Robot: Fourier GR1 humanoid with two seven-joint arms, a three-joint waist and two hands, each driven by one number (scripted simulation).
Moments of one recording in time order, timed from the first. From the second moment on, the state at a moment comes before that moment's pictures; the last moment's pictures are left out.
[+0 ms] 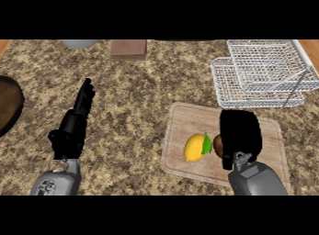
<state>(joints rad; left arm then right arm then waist) -0.13 0.02 -0.07 -1.56 -0.17 0.16 0.05 -0.23 -0.02 0.28 -1.66 1.49 0.58 0.57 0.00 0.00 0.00</state>
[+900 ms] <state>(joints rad) -0.14 0.01 -0.08 -1.55 -0.19 0.18 0.03 -0.76 -0.01 -0.08 -2.09 1.38 1.04 0.68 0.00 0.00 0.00</state>
